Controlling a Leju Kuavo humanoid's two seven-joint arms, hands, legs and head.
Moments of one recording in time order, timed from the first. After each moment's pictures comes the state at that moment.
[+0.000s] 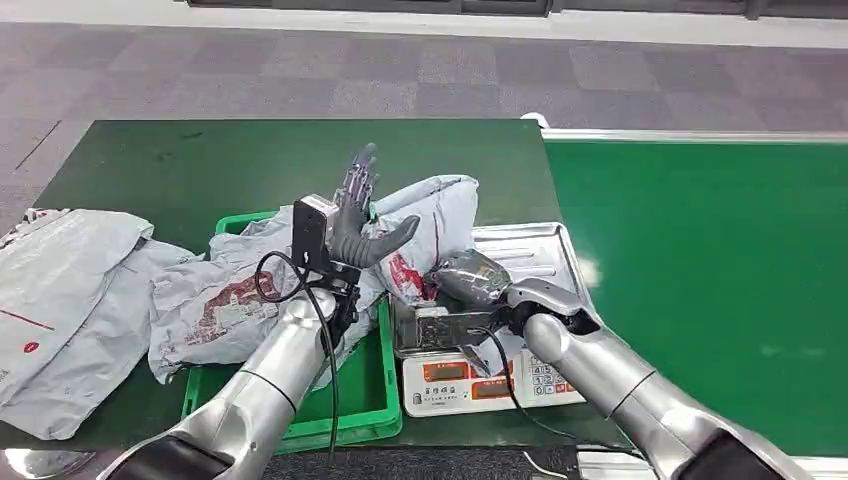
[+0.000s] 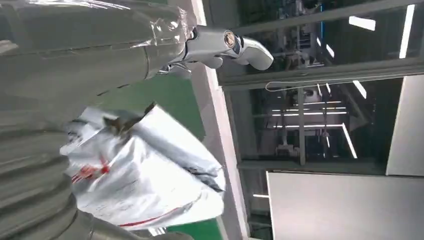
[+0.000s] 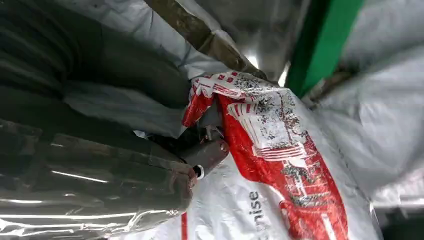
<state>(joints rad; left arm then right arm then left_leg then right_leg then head) -0.72 -0.29 -0.19 -0.56 0.06 0.02 -0.70 -0.67 -0.14 0.81 -1.02 0.56 0.18 -0.38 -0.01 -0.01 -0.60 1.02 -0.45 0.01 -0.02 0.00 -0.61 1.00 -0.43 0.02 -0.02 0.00</state>
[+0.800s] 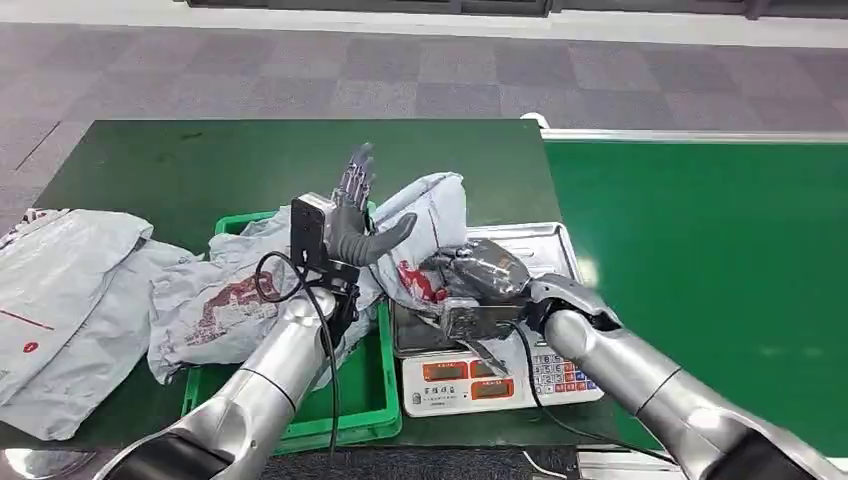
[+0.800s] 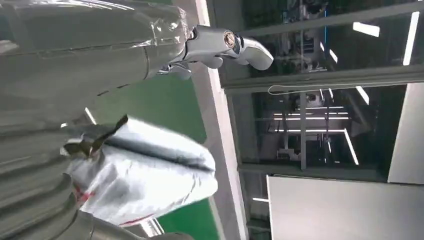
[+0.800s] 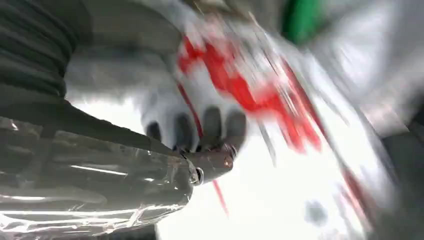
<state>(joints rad) -0.73 -0.29 -0.20 -0.55 0.09 0.05 -0.70 -0.66 -0.24 0.82 -1.14 0.36 0.01 -0.49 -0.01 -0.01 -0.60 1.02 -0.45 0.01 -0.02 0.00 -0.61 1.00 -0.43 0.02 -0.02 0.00</state>
